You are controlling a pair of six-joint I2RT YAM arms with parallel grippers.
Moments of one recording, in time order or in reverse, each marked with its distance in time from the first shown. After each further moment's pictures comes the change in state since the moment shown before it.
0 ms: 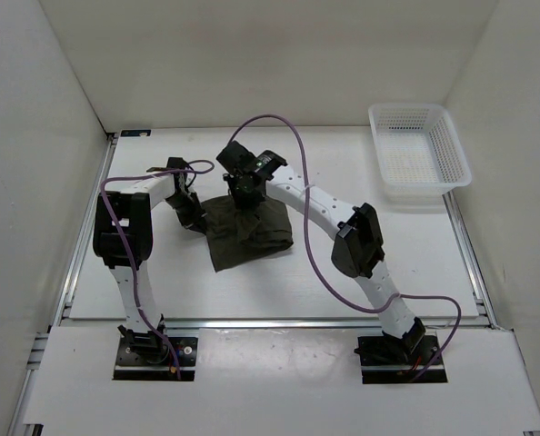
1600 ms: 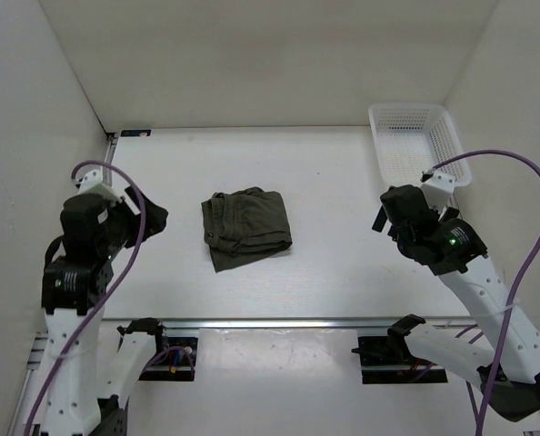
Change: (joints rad) left arm 0.057 -1.194 -0.086 -0.203 -0.213 0.039; right arm -0.303 -1.352 -1.075 -0.087 0.603 0.275
